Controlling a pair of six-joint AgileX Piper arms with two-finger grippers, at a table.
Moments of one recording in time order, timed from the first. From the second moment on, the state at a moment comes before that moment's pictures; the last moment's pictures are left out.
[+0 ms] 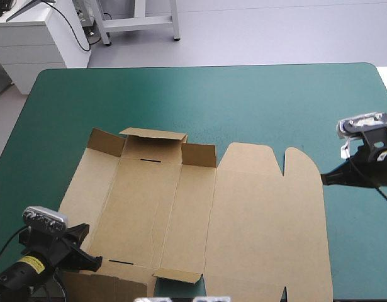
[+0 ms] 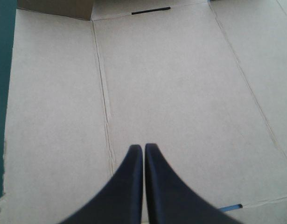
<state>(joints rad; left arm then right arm) -0.23 0.39 -0.49 -0.13 0.84 0.16 -0.13 1.05 -1.17 0.17 1.18 -0.39</state>
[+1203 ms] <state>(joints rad) 0.61 1.31 -1.10 -0.46 1.22 0.61 -0.13 0.89 -0.92 0.23 0.99 -0.35</state>
